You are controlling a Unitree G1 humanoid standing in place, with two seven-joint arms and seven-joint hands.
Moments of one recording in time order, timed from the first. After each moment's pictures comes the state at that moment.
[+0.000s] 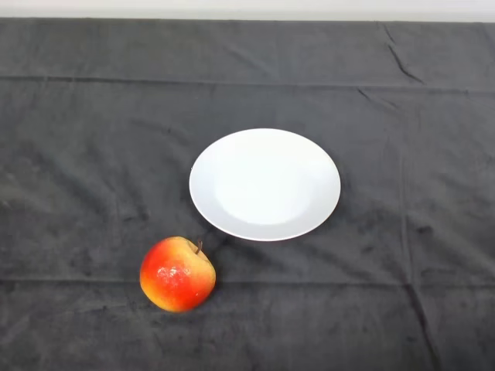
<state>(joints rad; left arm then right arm) -0.23 0.49 0.48 1.17 -0.09 -0.88 0.34 -0.57 -0.37 -0.80 1.19 0.84 0.30 0.58</state>
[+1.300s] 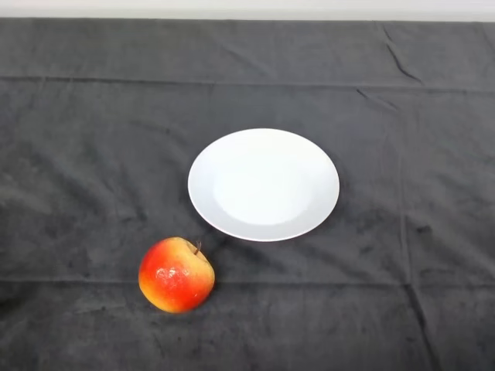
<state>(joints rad) 0.07 0.48 0.27 0.35 0.03 -0.54 0.26 -0.57 -0.37 -0.80 1.19 0.84 0.30 0.58</state>
